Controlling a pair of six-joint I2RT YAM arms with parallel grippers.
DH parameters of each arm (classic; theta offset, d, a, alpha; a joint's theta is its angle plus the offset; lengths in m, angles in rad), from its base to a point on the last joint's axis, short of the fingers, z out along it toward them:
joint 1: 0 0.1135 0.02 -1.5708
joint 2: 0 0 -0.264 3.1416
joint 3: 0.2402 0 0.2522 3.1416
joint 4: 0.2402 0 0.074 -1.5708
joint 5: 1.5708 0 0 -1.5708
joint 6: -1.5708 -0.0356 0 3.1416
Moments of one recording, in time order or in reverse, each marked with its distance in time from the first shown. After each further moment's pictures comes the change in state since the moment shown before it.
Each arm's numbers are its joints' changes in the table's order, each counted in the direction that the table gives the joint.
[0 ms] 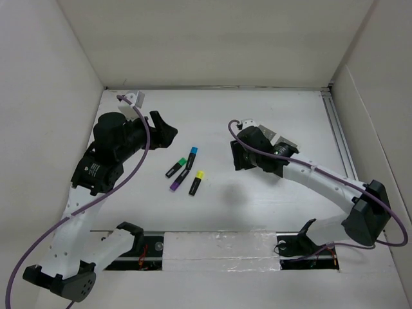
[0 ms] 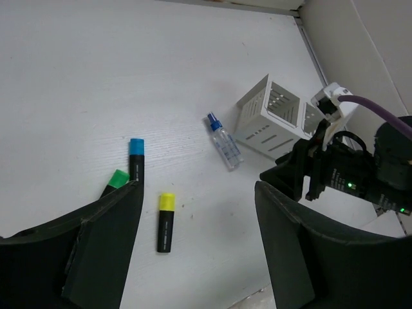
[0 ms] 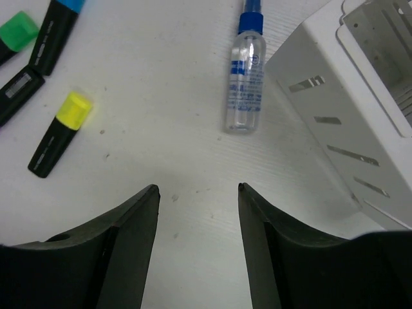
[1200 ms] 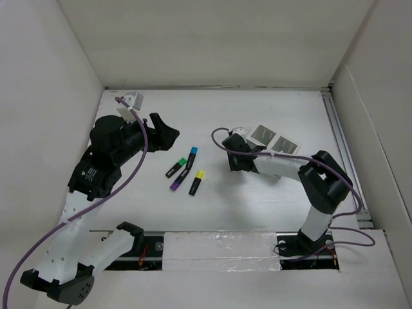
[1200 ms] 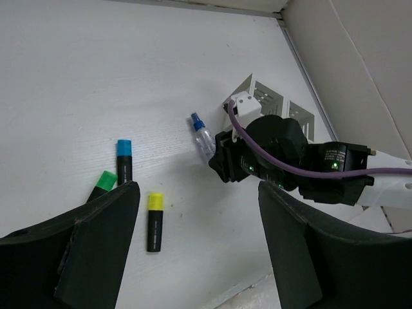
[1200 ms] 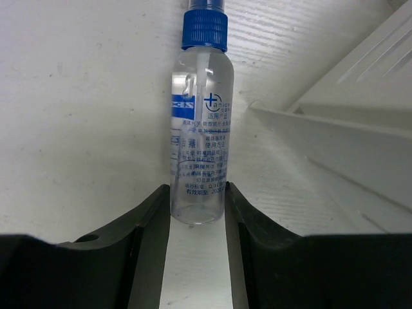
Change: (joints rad) left arm -0.019 -0.032 0.000 -0.001 0.022 0.022; right arm -0.051 0.397 -0.048 -0.306 0.122 -0.001
